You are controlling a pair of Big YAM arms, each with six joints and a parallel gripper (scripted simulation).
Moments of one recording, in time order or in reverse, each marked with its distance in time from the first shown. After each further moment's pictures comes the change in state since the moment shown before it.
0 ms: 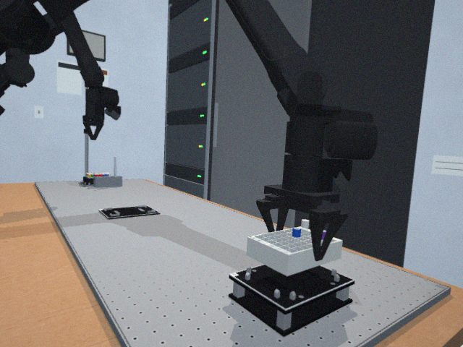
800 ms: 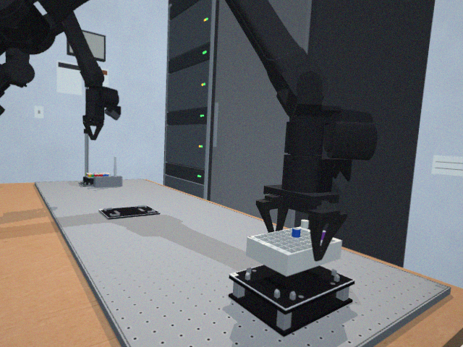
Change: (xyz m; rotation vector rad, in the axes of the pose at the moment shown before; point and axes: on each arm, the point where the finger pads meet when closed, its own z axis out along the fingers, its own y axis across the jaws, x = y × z) left arm 0.000 0.000 0.000 0.000 0.000 0.000; right arm 0.001 0.000 0.000 0.000 0.000 -0.001
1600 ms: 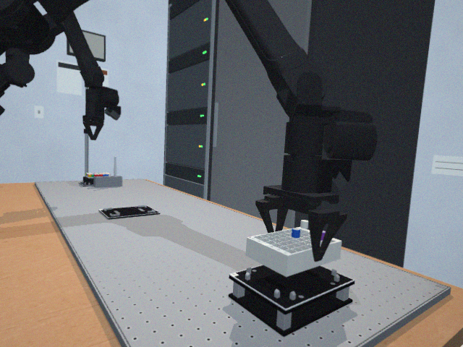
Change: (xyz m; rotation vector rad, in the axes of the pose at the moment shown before) left arm 0.000 0.000 0.000 0.000 0.000 0.000; right arm 0.000 0.000 0.001 -0.002 0.000 -0.002
